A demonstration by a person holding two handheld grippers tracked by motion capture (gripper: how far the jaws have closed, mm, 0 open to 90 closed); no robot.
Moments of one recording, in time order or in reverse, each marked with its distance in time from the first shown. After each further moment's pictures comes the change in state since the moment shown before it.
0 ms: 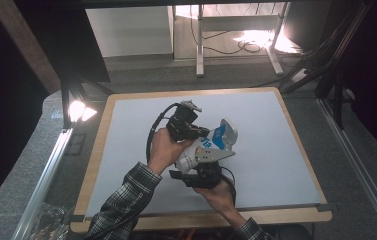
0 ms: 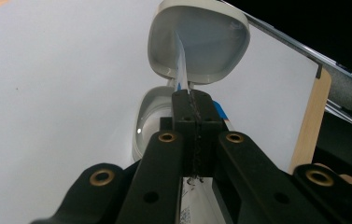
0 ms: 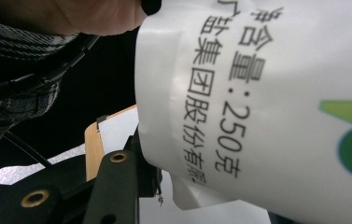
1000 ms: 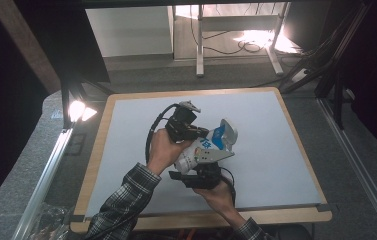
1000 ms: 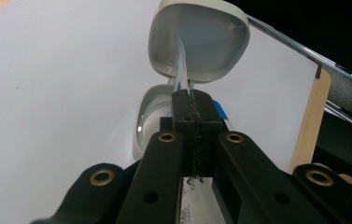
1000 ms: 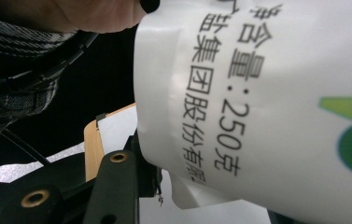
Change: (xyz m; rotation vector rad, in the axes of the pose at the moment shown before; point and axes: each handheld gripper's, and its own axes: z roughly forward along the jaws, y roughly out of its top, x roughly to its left) left arm 0.000 -0.003 -0.001 -0.003 -0.002 -0.001; right arm 0.001 -0.001 0.001 0.006 -0.001 -0.007
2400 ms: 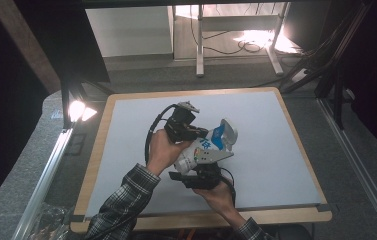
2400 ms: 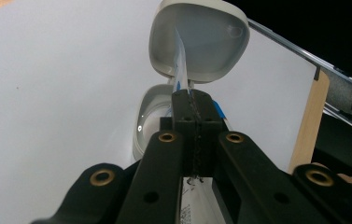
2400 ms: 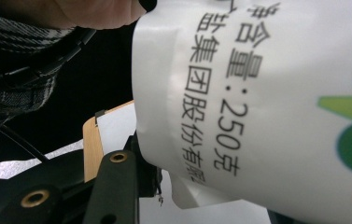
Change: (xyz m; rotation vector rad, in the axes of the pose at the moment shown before) left arm 0.000 -0.003 -0.001 -0.020 -0.005 -0.010; right arm 0.000 -0.001 0.001 0.012 -0.002 -0.007
